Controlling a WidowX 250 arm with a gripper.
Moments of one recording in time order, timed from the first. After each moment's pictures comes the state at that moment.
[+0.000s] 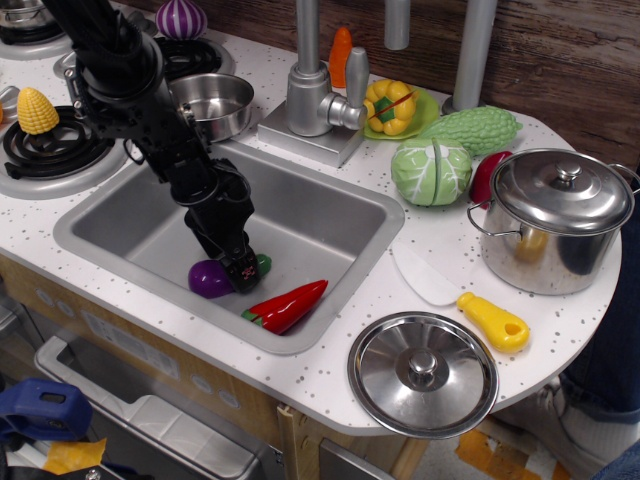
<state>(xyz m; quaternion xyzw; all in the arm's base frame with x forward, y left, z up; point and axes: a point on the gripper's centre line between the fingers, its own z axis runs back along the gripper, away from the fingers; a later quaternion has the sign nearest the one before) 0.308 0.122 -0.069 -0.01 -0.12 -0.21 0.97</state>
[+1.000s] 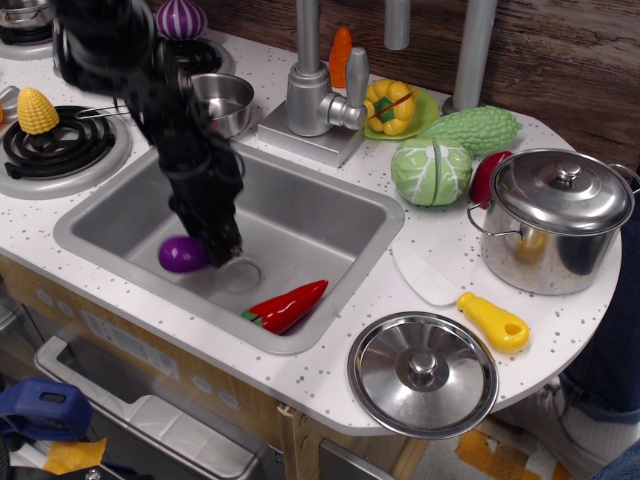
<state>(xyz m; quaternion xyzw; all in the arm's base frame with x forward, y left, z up) 0.297 0.130 -0.021 0.03 -0.06 -0.21 0.98</state>
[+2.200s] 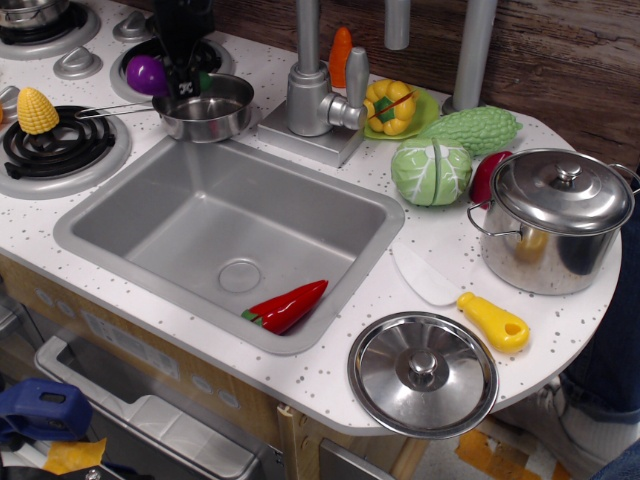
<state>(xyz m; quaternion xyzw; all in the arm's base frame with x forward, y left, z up) 0.397 0.222 0.049 0.13 -0.09 -0.38 0.91</state>
